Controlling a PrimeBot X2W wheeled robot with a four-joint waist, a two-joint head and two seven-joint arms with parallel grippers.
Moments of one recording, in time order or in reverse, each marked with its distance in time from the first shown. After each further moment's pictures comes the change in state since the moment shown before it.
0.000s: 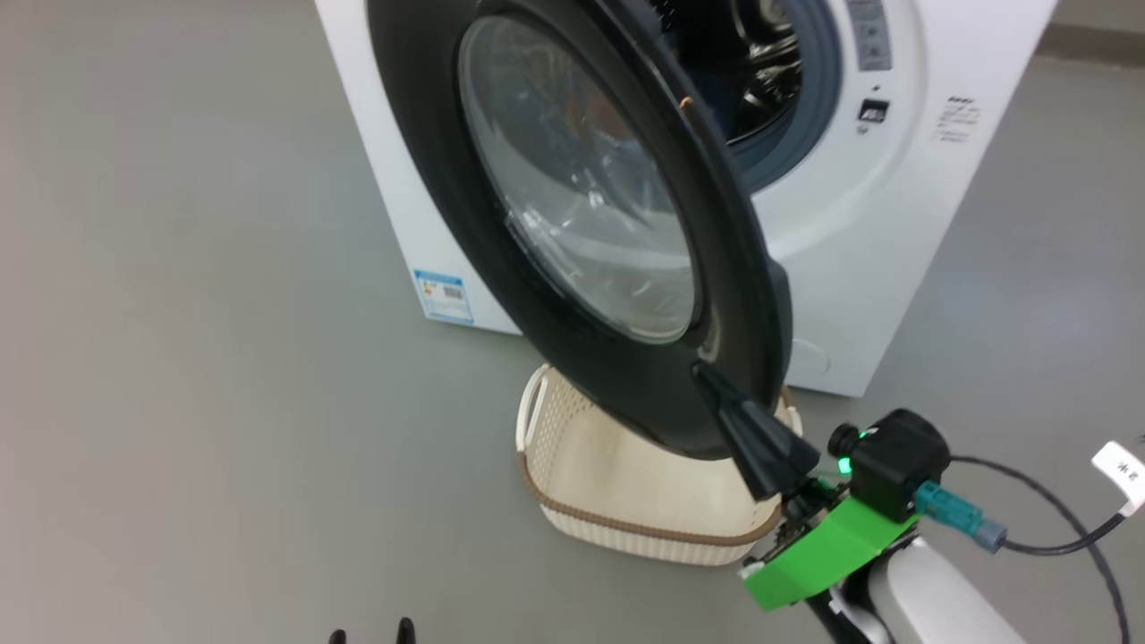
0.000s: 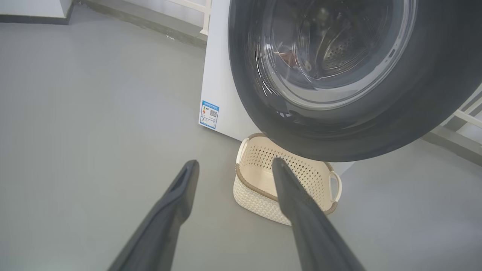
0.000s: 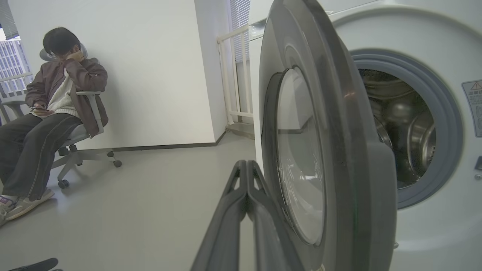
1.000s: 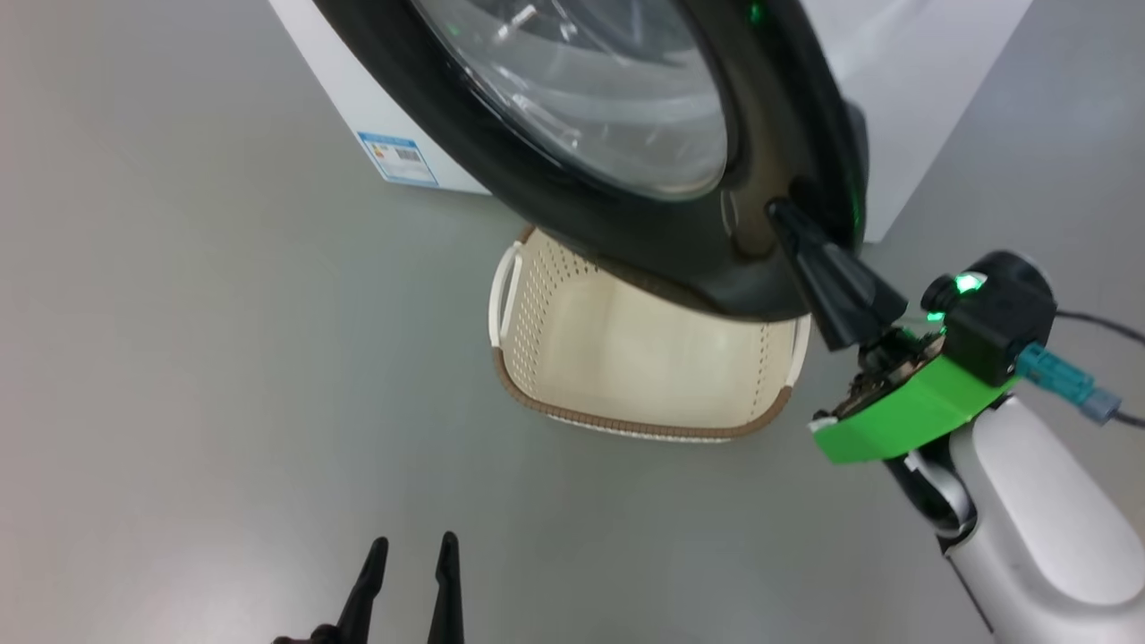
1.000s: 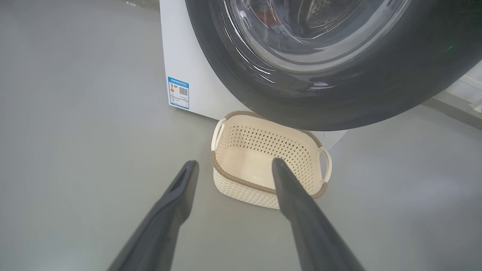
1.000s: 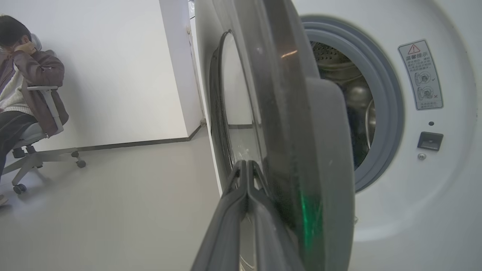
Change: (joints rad) left arm -0.142 -0.002 -0.084 -0.033 0.000 0.069 0.000; right arm -0.234 -0.126 -0.049 0.005 0.026 0.000 0.000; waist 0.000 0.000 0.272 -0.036
